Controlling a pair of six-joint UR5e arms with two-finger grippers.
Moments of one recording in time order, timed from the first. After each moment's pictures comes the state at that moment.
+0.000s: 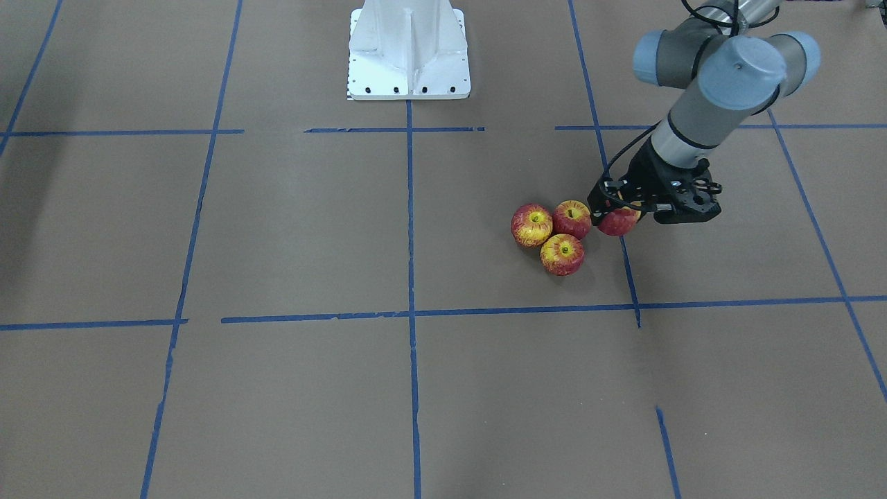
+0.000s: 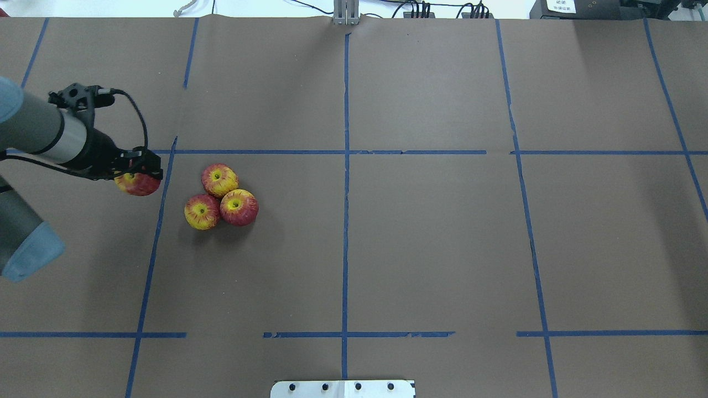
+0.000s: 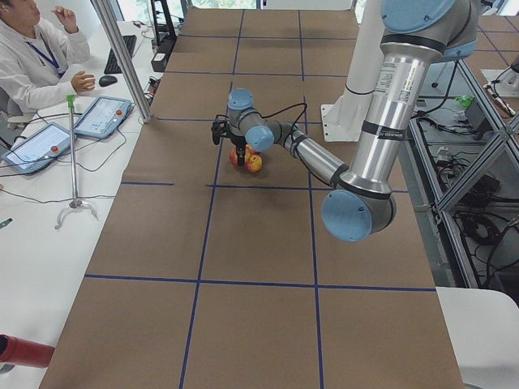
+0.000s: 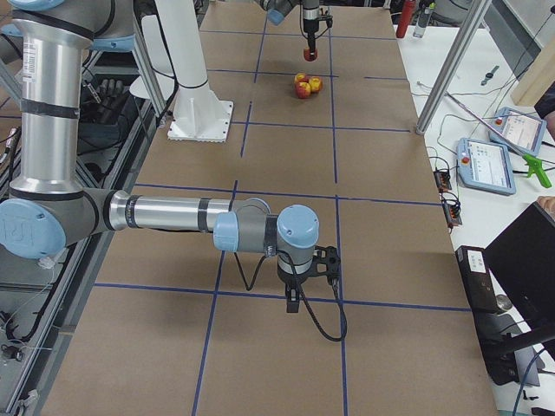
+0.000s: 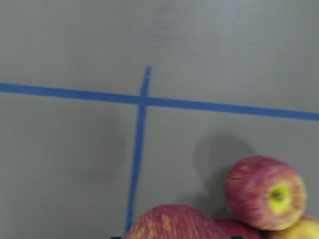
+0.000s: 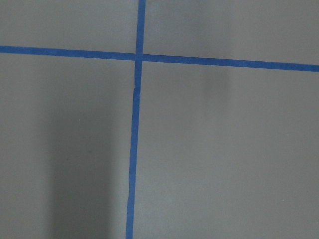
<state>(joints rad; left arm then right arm) -0.80 -1.89 -1.81 -1.81 -2.13 -1.16 1.59 -1.71 1.71 -1.58 2.29 -0.06</state>
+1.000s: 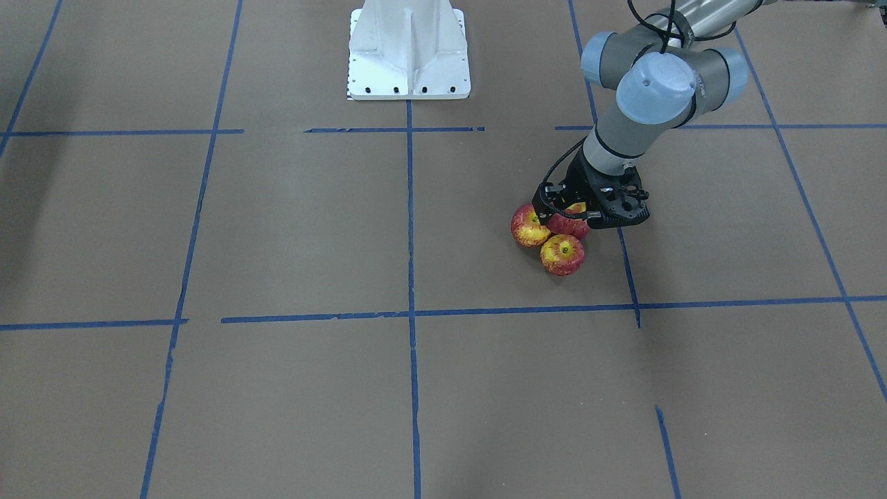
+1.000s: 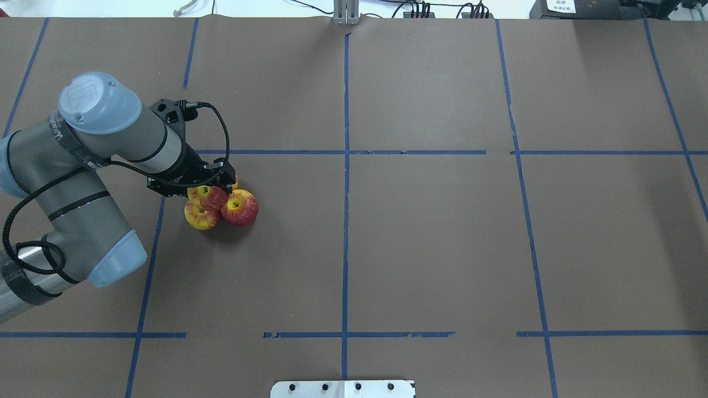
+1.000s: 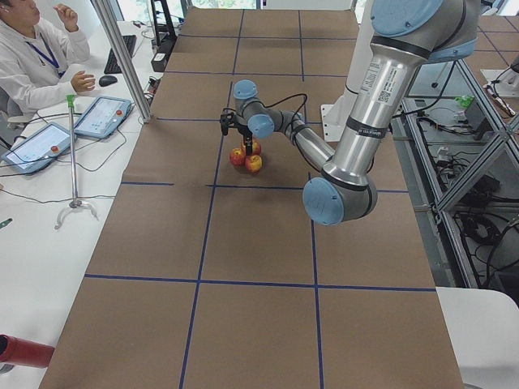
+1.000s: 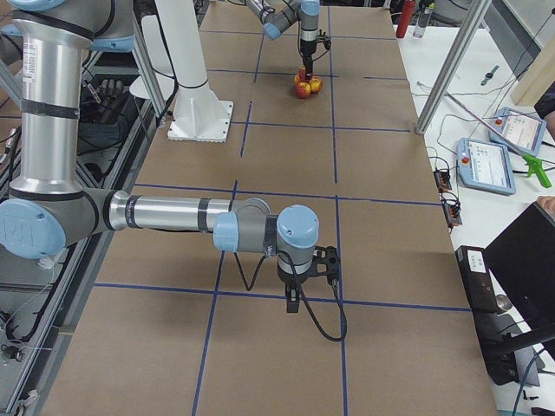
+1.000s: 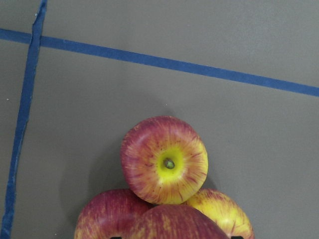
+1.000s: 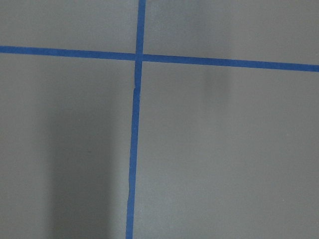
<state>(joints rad) -0.72 -1.97 -1.75 -1.78 -2.08 -1.24 1.59 -1.71 1.71 -1.58 2.29 -0.06</state>
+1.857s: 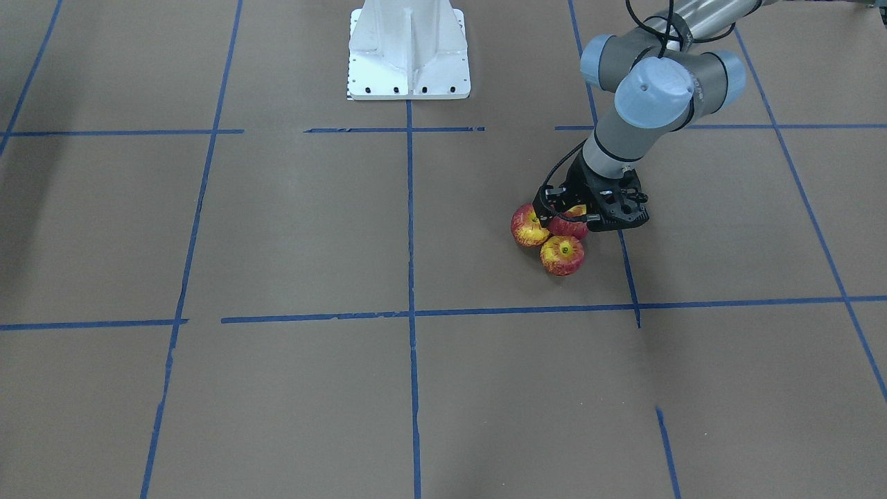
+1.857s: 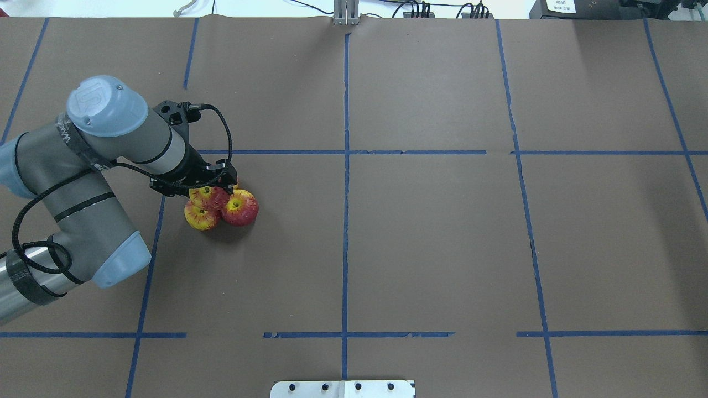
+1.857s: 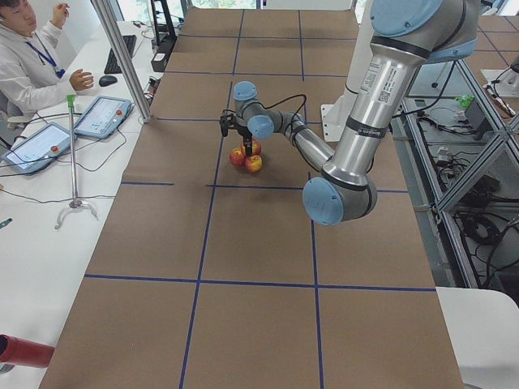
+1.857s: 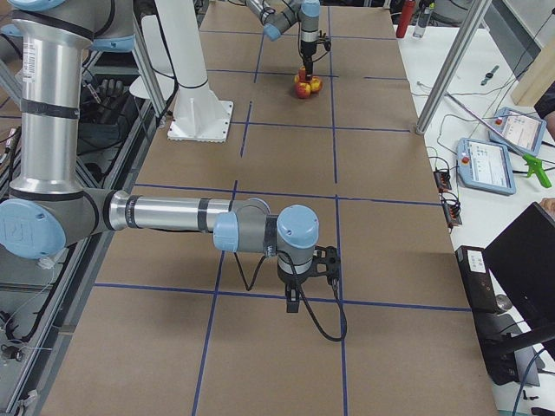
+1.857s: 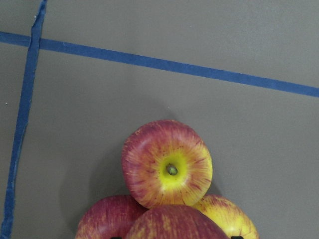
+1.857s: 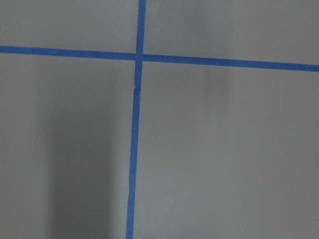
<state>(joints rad) -0.72 -1.97 -1.74 -1.78 -2.08 -1.23 1.59 -1.71 1.71 -1.58 2.30 -0.06</state>
